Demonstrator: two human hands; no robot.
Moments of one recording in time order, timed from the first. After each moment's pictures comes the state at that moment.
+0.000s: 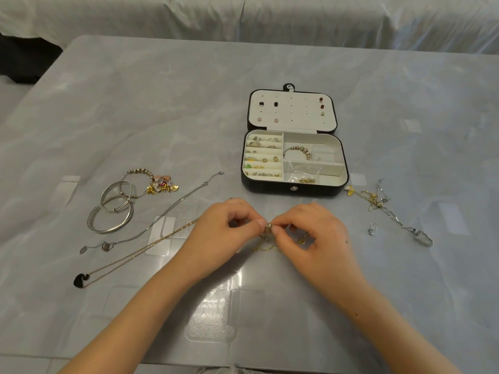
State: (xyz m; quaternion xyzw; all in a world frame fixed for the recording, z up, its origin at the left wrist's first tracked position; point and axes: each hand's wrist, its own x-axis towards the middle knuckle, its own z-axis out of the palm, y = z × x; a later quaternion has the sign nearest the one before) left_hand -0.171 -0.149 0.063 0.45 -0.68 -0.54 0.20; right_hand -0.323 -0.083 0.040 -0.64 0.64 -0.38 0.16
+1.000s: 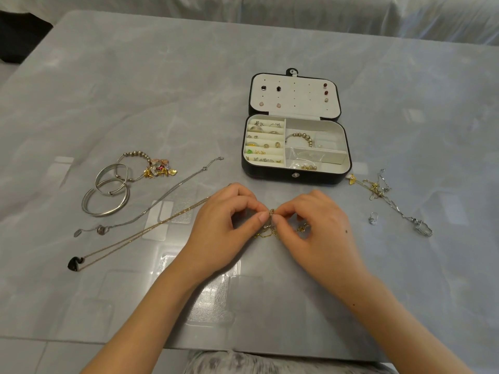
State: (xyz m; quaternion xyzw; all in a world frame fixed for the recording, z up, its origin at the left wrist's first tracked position) left_hand -0.169 -0.140 0.035 0.41 -0.74 -0.44 0.28; right_hand -0.320 -0.081 0.042 -0.66 0.66 -0.34 0.10
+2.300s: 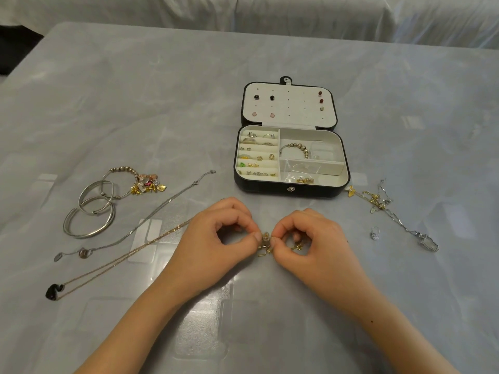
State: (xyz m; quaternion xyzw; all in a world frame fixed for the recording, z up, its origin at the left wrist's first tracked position) left_hand -0.169 -0.145 0.045 0.41 -0.70 -0.52 0.28; right_hand -0.327 -0.084 0.043 -0.60 0.66 -0.36 0.27
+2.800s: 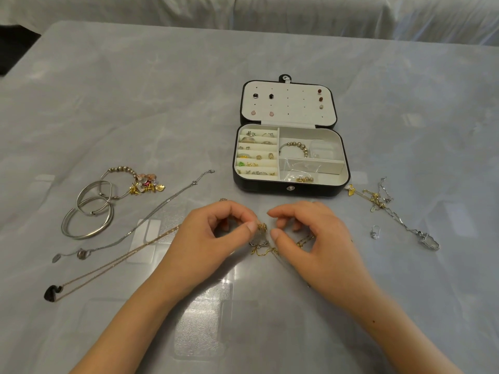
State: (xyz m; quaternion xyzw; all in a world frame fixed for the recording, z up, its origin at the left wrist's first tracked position) left_hand -0.167 -0.147 0.047 0.43 -0.63 -0.59 0.28; right_hand -0.332 -0.086 0.040 -0.61 0.66 -0.36 0.23
